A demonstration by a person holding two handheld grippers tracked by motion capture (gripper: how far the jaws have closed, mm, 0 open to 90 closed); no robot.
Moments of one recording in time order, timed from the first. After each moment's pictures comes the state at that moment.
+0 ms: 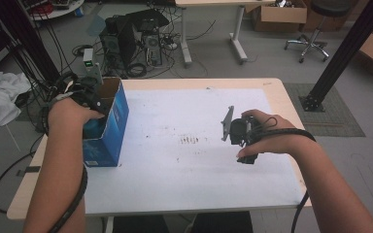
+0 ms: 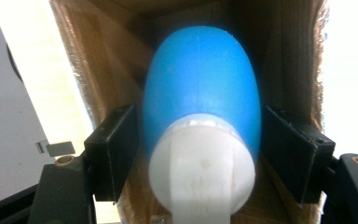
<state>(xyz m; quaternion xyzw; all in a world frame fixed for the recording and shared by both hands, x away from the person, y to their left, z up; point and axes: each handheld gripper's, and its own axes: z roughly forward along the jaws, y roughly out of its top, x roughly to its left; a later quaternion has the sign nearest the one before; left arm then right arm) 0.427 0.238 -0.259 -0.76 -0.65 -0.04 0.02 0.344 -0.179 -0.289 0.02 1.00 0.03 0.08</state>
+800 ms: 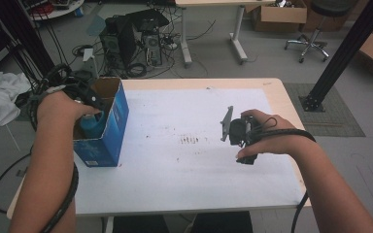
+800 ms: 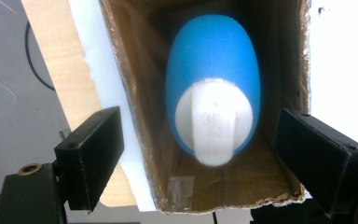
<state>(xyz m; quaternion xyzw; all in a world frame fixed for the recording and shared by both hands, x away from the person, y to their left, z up) 0.418 0.240 -0.230 -0.76 -0.64 -0.06 0.03 0.341 -0.177 -0.286 0.02 1.00 0.03 0.09</state>
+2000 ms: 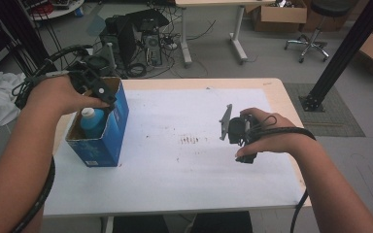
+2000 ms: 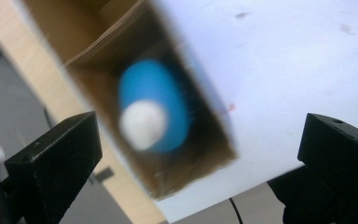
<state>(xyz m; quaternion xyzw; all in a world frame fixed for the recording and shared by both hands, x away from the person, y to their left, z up) 0.400 0.188 -0.179 -0.88 -0.47 -0.08 0.00 0.340 -0.173 -0.280 0.02 1.00 0.03 0.09</state>
